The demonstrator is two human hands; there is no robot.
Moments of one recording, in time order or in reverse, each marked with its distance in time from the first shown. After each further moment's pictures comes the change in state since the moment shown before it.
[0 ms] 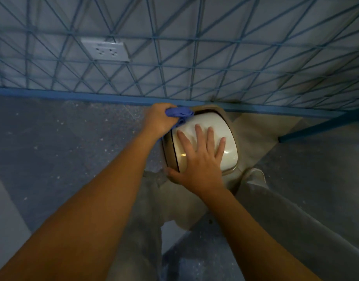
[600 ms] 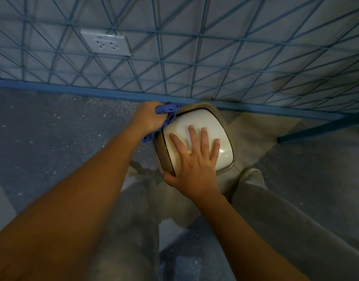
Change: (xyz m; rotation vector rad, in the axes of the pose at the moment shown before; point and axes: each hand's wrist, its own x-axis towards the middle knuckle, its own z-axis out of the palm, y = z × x) left_hand 0.006 -0.023 -0.019 0.157 -0.065 -0.012; right_hand -0.008 -0.009 0.019 -0.107 0.130 -0.034
